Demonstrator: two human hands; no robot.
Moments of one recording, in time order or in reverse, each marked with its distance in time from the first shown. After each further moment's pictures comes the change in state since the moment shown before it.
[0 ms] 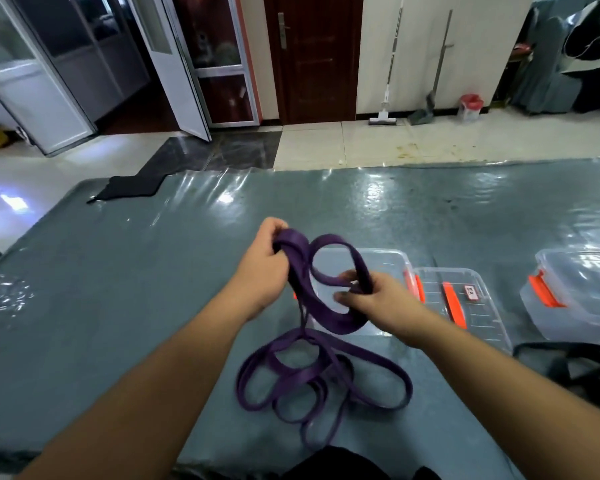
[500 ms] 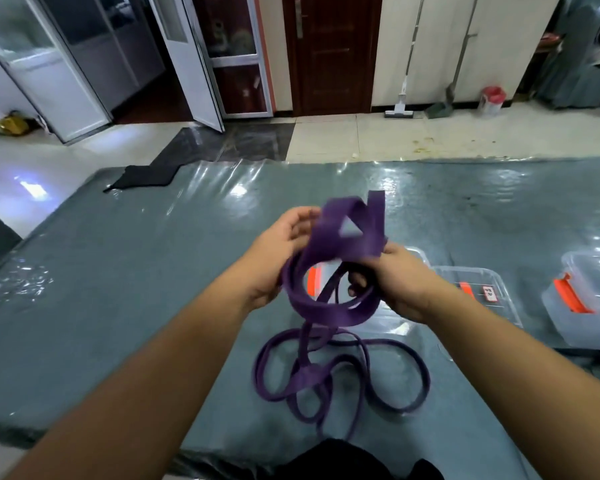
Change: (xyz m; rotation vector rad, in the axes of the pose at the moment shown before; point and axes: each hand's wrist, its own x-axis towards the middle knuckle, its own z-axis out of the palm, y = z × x) left_hand 0.005 0.016 -0.012 -0.180 -0.158 -0.087; right_hand 0.014 -0.055 0.018 0.370 -0.060 -0.043
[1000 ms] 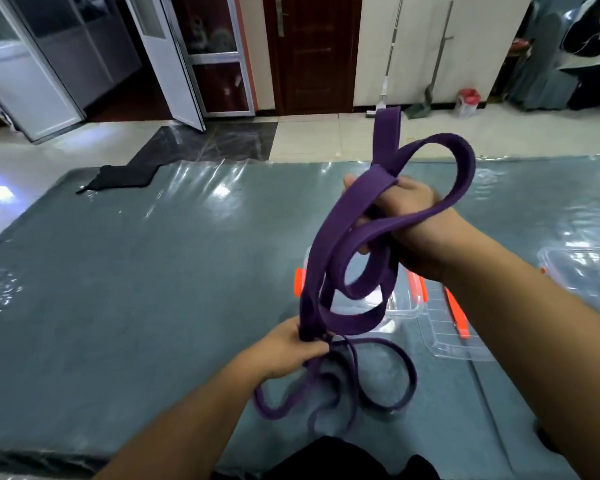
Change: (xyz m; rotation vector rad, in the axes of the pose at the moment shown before) left_hand -0.027 -0.138 0.009 0.405 -0.322 -0.191; right_hand -0.014 -0.085 -0.001 -0.060 -0.040 -0.189
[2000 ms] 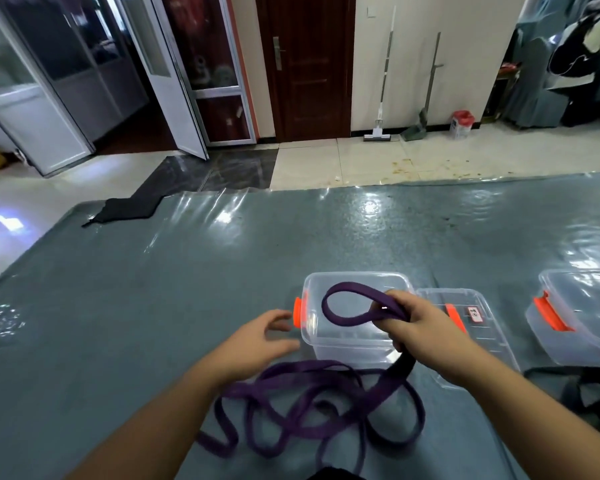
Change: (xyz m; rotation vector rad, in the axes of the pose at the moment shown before) left_hand 0.000 0.023 -0.065 0.066 0.084 -0.129; right_hand -0.046 0.110 -0.060 -0.345 0.122 0.193
